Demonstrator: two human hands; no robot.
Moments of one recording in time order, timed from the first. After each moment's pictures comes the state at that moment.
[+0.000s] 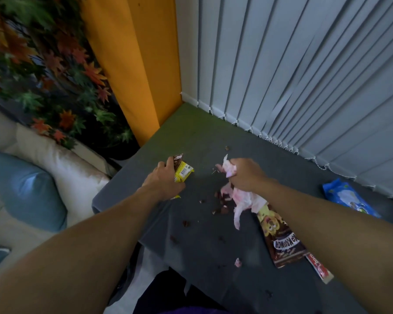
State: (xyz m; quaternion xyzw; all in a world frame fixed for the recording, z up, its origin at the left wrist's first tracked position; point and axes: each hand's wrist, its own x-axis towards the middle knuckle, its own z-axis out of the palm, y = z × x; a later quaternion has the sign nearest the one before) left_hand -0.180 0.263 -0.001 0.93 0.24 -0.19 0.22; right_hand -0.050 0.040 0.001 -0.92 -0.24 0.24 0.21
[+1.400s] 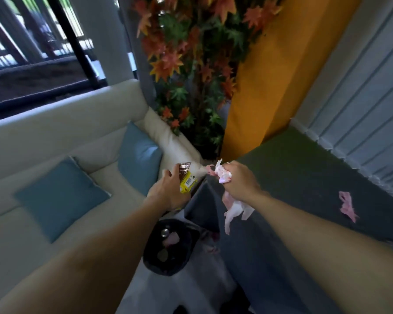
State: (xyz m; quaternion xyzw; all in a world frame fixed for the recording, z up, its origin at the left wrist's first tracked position) left_hand -0.481 0.420 0.050 0.87 0.41 -0.04 0.26; right_hand -0.295 0.291 0.050 -0.83 -0.48 0.16 0.24
